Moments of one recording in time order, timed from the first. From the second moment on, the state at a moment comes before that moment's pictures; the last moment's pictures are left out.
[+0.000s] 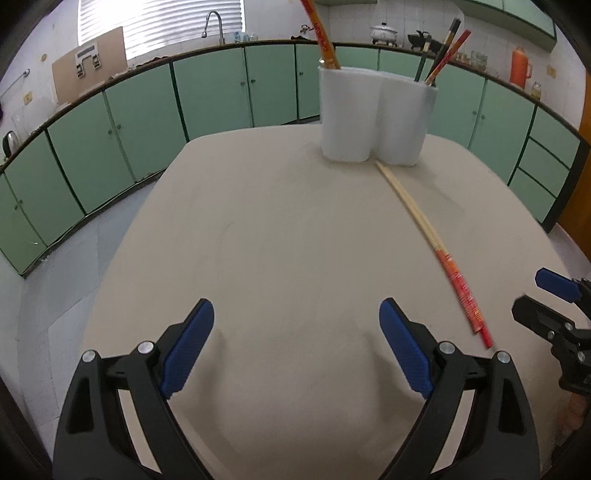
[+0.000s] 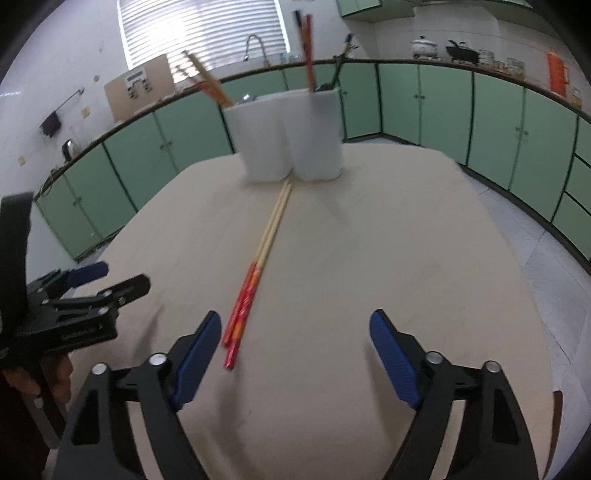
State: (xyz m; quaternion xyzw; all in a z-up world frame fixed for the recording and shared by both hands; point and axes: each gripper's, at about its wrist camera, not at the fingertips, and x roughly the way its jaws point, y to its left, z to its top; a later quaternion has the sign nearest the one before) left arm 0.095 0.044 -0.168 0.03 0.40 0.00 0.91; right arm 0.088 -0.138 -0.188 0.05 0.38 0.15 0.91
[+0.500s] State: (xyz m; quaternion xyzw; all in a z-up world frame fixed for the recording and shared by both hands) left arm 0.091 0.054 -0.169 0.01 0.40 0.01 0.91; right arm 0.076 -0.105 -0.204 0.01 0.40 0.17 0.90
